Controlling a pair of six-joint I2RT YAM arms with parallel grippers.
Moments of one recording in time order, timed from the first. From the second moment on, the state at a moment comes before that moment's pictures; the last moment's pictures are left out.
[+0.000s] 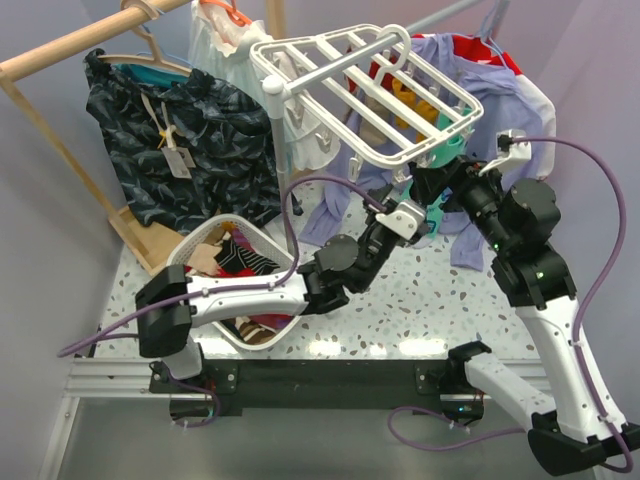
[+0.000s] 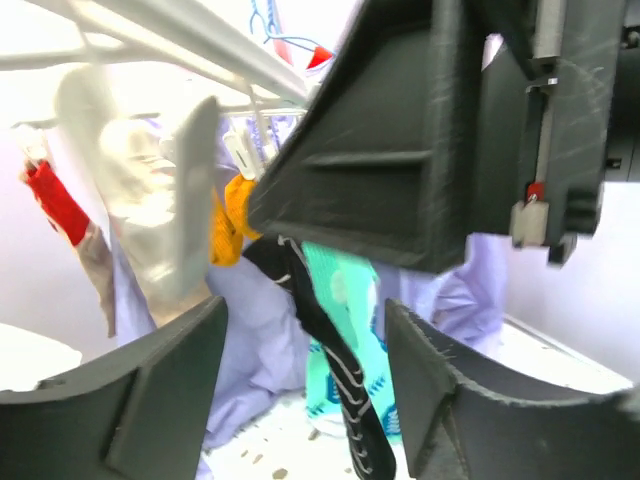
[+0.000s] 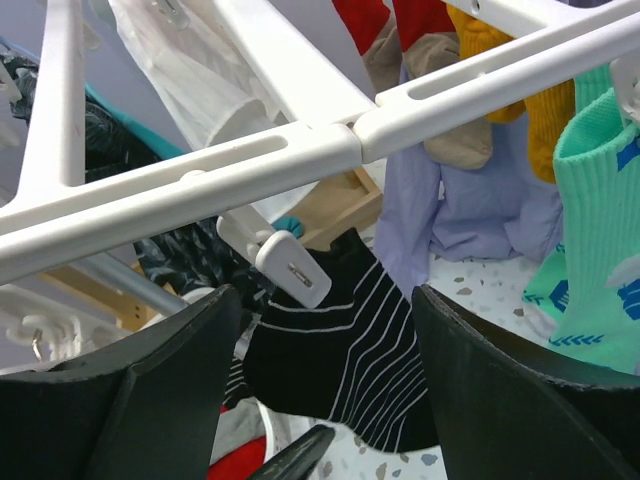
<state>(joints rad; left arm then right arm) -1.27 1.71 1.32 0.81 -0.64 0.43 0.30 0.87 1.21 -0.37 -0.07 0.45</state>
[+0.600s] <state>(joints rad) -1.17 1.31 1.04 0.65 -0.31 0.08 0.30 0.84 1.21 -0.38 -0.07 0.42</state>
